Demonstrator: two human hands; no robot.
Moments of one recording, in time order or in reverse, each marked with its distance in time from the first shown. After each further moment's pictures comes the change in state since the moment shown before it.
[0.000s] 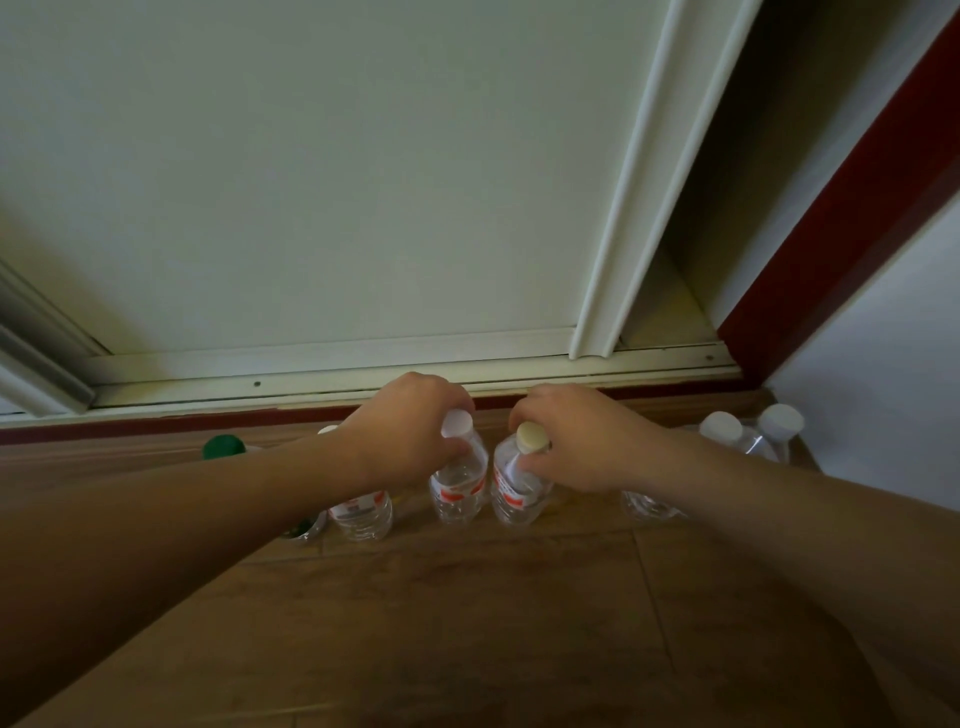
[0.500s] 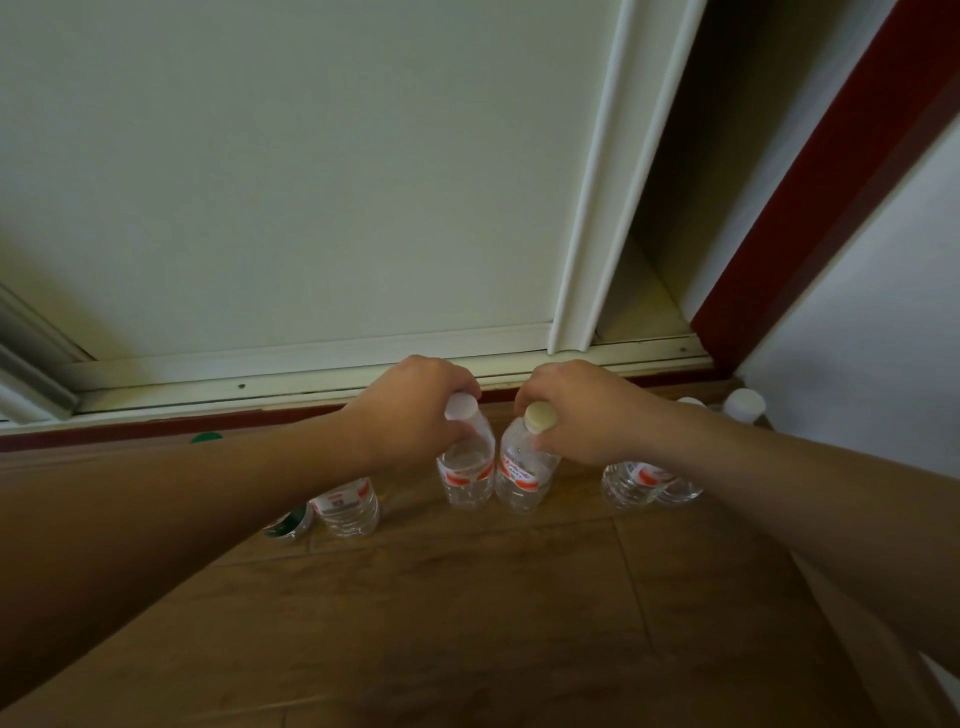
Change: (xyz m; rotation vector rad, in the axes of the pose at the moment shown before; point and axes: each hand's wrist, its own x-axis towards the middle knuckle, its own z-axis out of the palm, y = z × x) left_hand 0.006 0.024 -0.004 -0.016 0.049 0.069; right_hand -0.021 0.011 -0.022 0.003 0.014 0.050
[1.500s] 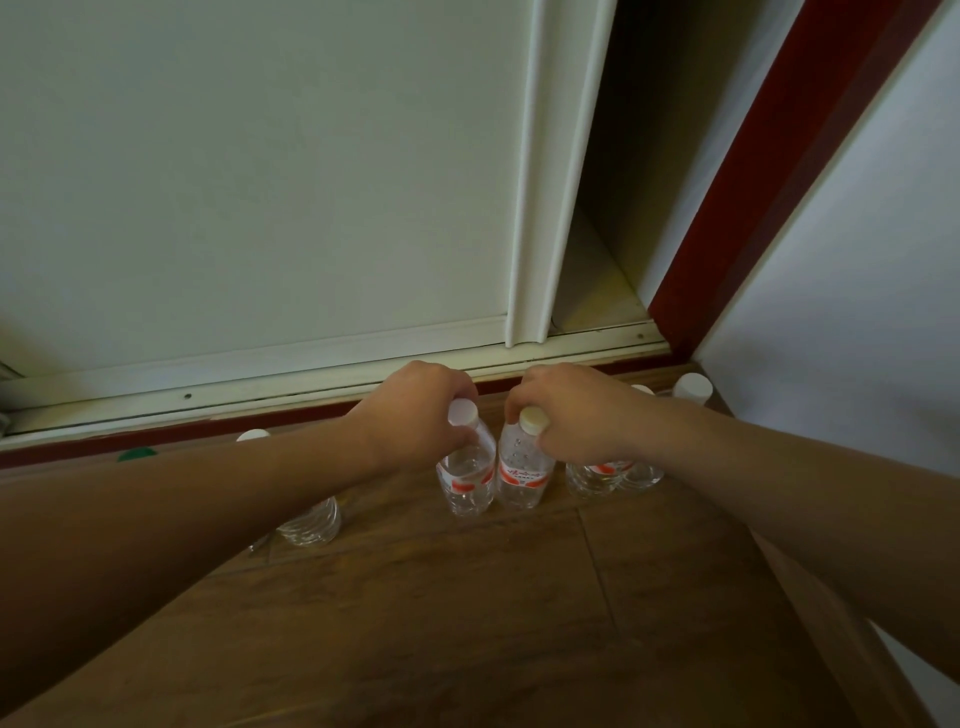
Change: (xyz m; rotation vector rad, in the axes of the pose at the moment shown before) left_hand 0.030 0.031 0.032 -0.019 -0.057 0.015; right_hand -0.020 0.038 0.003 -0.031 -0.052 0.011
